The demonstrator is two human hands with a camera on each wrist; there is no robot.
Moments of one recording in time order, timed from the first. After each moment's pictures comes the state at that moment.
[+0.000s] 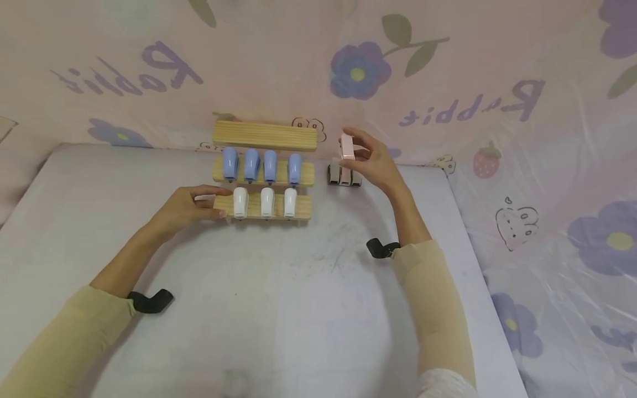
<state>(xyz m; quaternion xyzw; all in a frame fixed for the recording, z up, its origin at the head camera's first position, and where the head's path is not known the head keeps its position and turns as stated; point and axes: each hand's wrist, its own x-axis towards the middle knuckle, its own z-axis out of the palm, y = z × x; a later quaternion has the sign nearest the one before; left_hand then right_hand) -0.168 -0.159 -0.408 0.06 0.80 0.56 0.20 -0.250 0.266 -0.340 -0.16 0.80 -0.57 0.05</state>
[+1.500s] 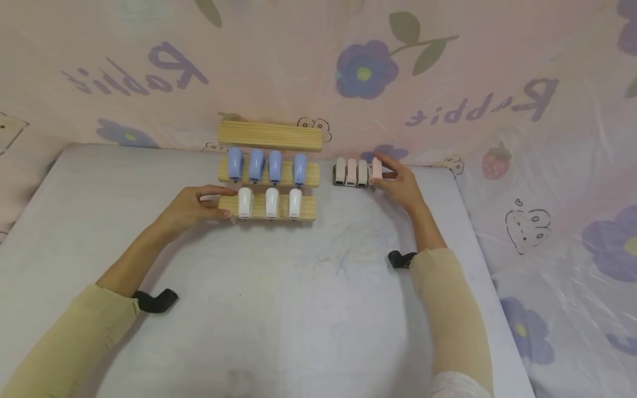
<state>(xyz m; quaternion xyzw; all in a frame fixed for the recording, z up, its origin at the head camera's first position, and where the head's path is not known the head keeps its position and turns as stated) -0.170 -0.159 -0.413 0.07 0.81 0.55 0.19 -0.250 0.336 -0.409 -0.07 0.88 -0.46 0.03</state>
